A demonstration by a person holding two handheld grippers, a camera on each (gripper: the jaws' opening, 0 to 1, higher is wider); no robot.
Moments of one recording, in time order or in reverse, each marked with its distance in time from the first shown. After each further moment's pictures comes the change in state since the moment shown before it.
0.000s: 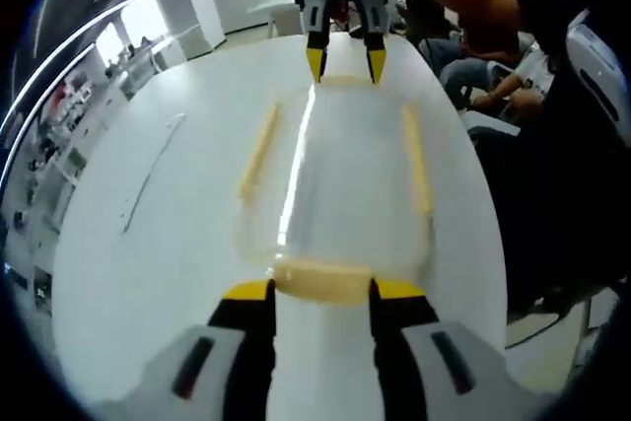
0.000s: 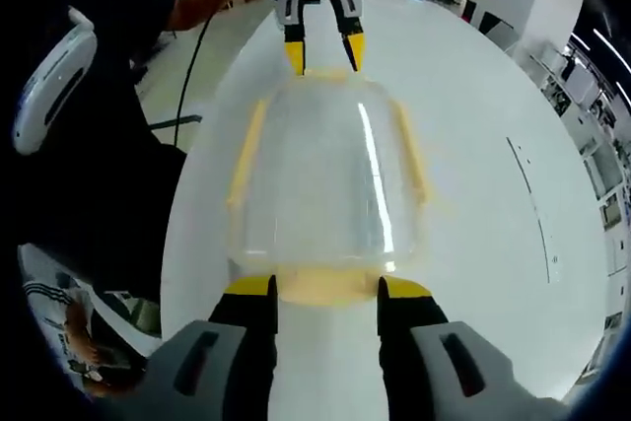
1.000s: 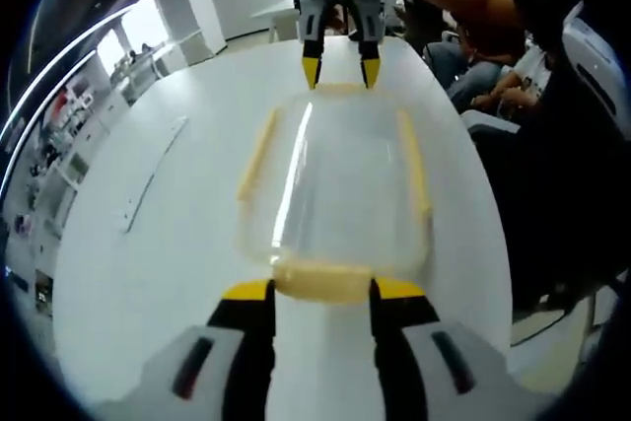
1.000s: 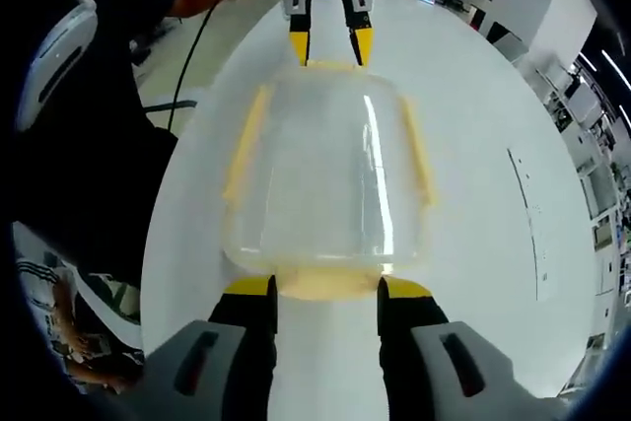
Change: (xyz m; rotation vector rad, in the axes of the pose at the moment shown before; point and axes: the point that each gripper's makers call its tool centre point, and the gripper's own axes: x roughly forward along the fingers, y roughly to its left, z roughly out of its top) left arm 0.001 -0.001 -0.005 0.014 -0.032 0.011; right arm 0.012 -0.007 -0.001 -0.087 0.041 -0.035
